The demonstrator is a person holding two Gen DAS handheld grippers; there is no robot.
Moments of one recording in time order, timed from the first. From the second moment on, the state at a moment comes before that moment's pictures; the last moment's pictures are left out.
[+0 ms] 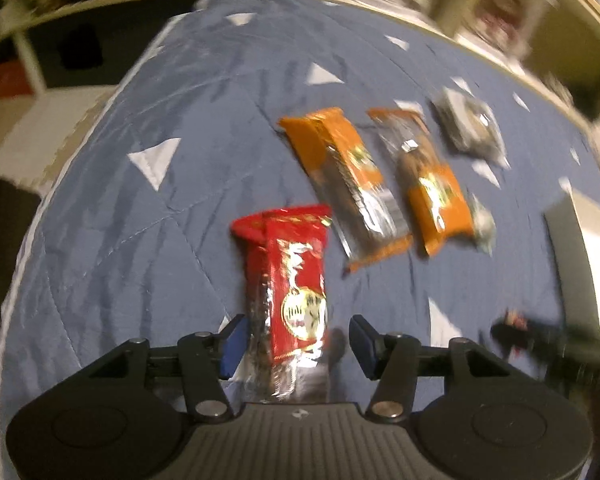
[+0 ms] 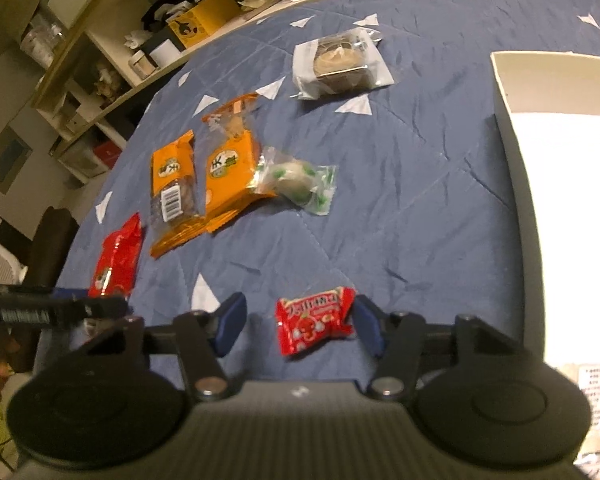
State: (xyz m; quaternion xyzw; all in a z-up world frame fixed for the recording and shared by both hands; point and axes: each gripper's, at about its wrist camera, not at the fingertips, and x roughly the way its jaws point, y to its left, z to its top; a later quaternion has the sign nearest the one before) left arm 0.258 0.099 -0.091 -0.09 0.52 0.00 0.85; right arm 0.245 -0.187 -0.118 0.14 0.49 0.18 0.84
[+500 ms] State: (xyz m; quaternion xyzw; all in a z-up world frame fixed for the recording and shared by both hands) left arm 0.271 0.090 -0.098 -0.04 0.52 0.01 0.85; right arm 0.228 -0.169 -0.114 0.02 0.47 0.21 0.86
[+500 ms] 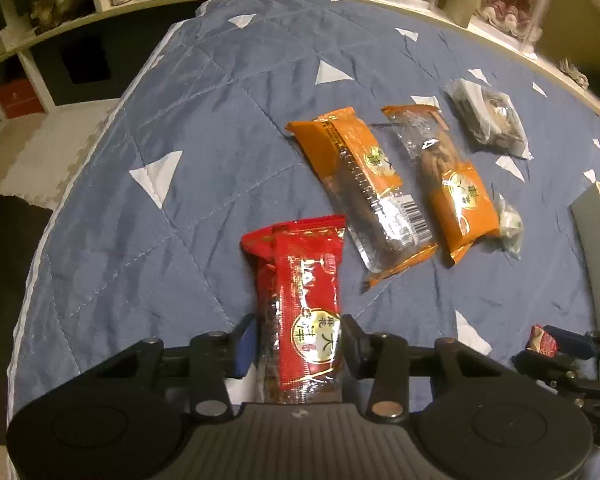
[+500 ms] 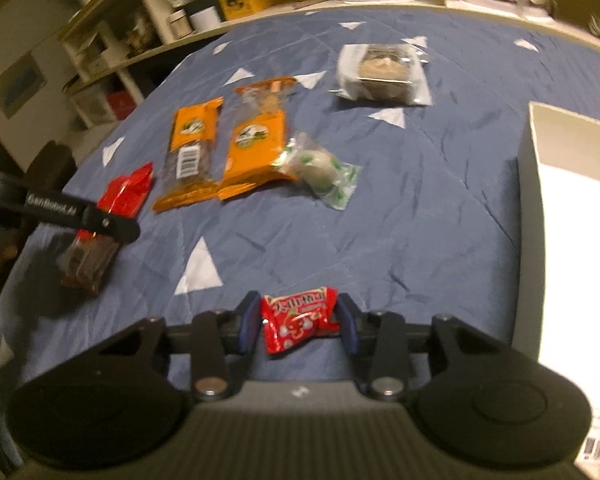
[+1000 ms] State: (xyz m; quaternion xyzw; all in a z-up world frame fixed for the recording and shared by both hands) left arm 0.240 0.078 -0.063 -0.05 0.47 0.01 0.88; right arm 0.216 -0.176 -0.087 0.01 0.44 0.22 0.87
